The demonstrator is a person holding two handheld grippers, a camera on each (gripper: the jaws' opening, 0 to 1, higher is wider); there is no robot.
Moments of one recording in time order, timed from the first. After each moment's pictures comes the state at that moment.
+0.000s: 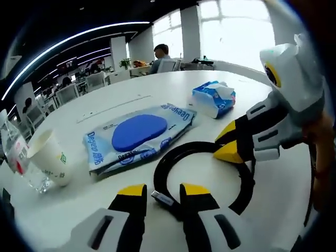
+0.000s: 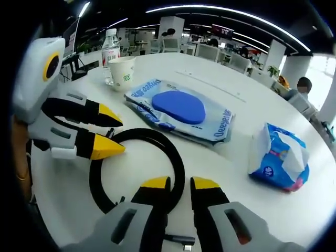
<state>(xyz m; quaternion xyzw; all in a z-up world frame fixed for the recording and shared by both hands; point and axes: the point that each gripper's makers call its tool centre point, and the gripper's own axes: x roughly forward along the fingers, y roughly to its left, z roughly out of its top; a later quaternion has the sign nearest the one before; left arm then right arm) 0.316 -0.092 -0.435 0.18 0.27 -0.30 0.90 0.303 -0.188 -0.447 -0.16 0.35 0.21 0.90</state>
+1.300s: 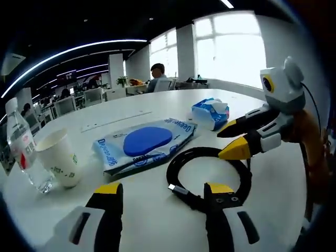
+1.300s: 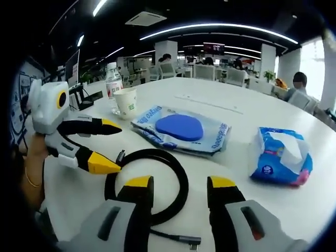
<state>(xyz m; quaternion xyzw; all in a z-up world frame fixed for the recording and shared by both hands) 0.312 -0.066 -0.419 0.09 0.20 -0.33 0.92 0.305 -0.186 -0.422 -0.07 0.27 0.23 0.93</state>
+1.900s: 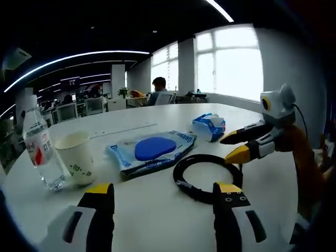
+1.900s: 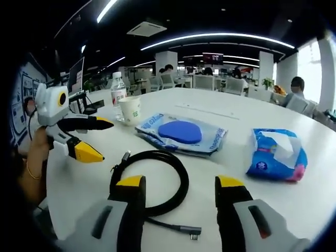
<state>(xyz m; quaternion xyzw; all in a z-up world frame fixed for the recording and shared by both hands) 0.291 -0.035 -0.405 0.07 0.17 -0.34 0.92 0.288 -0.195 -0.414 -0.06 0.23 0.23 0.94</state>
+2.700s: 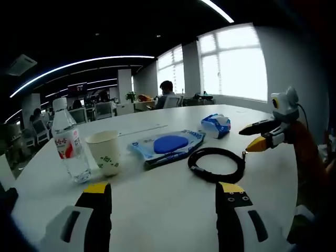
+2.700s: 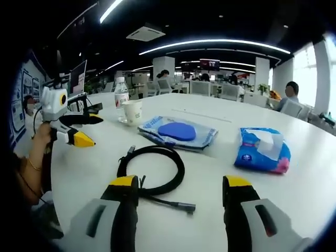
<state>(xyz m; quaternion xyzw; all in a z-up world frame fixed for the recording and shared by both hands) 0.273 0.020 -0.397 0.08 0.15 -0.31 0.94 0.254 -0.212 -0.405 -0.07 0.20 0.22 0.95</state>
